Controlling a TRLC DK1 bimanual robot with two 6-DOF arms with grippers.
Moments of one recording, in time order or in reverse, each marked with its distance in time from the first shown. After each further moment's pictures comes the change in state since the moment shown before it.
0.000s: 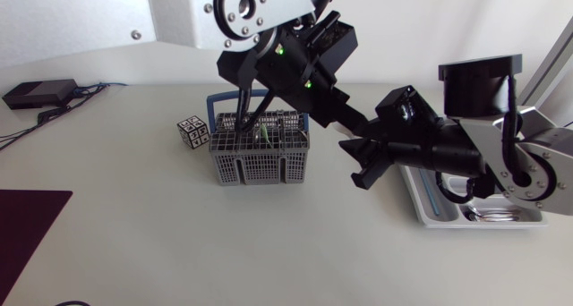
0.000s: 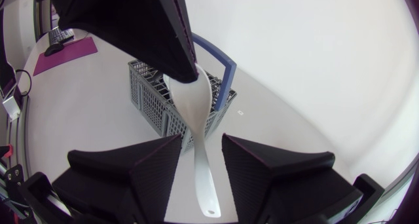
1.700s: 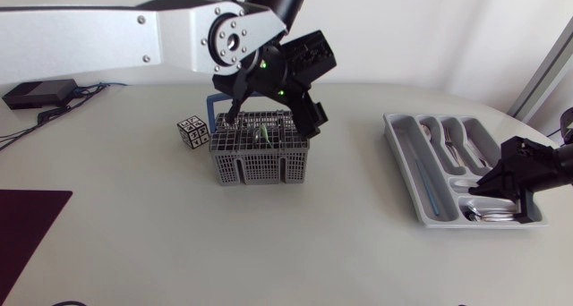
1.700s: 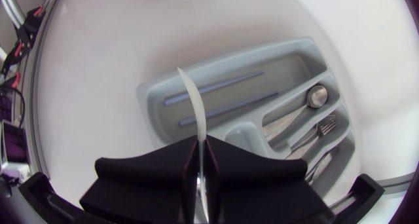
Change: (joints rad) left arm 0.106 0.023 -0.109 0.251 -0.058 0.533; right arm -0.961 0.457 0.351 -0.837 -0.311 -1.288
